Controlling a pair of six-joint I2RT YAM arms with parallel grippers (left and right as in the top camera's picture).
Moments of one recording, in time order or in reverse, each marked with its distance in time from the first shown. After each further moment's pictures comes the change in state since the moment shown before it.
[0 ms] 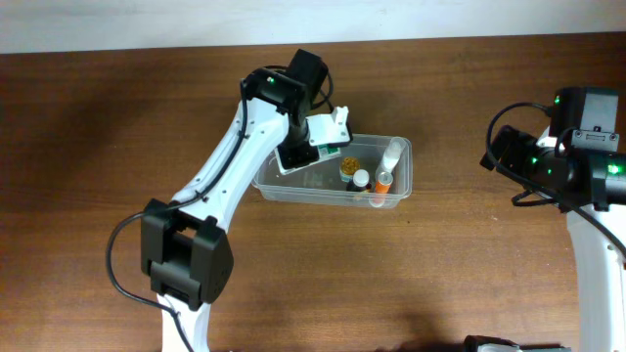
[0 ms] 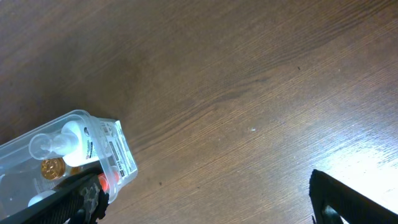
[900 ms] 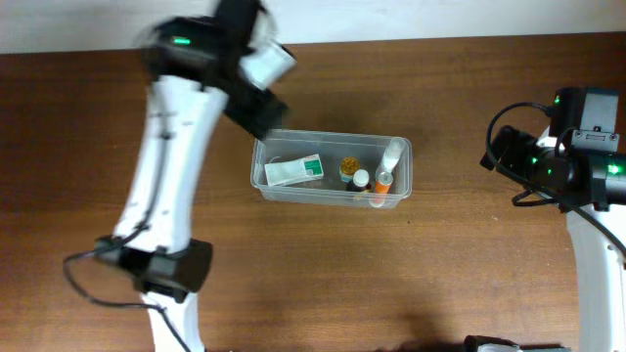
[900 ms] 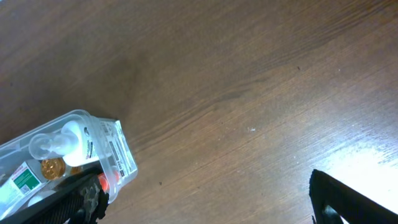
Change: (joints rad) left arm 0.218 -0.030 0.594 -0.405 -0.080 -0.589; right arm 0.000 0.000 0.000 0.000 0.000 0.000
